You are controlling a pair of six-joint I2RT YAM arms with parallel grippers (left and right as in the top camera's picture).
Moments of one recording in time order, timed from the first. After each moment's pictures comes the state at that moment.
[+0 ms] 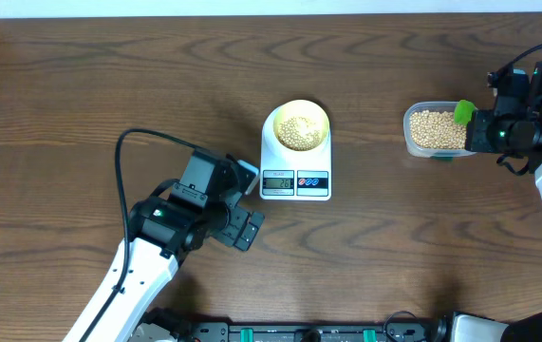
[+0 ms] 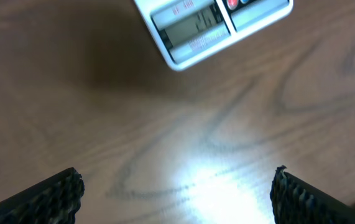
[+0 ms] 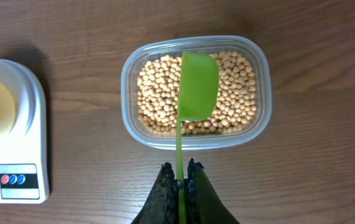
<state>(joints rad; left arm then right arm) -0.43 1.12 0.89 -0.91 0.12 0.08 -0.20 1.45 1.30 -0.89 -0.21 -0.08</state>
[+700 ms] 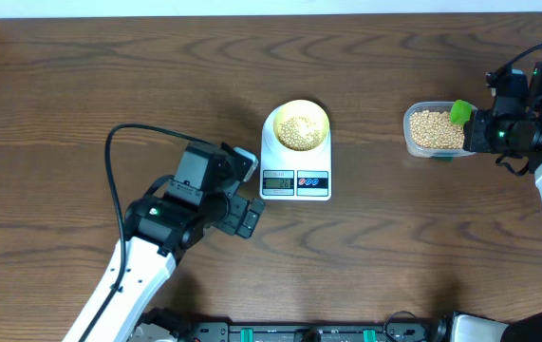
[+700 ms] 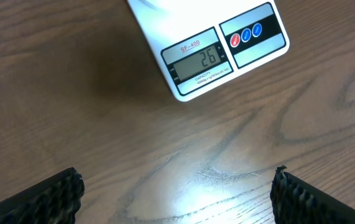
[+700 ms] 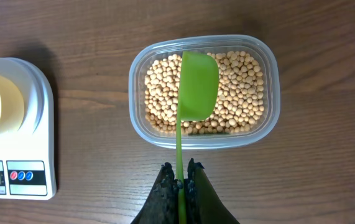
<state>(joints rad) -0.40 1.12 0.89 -0.83 0.14 0.06 -0.20 1.45 1.30 -0.90 -0.23 -0.08</state>
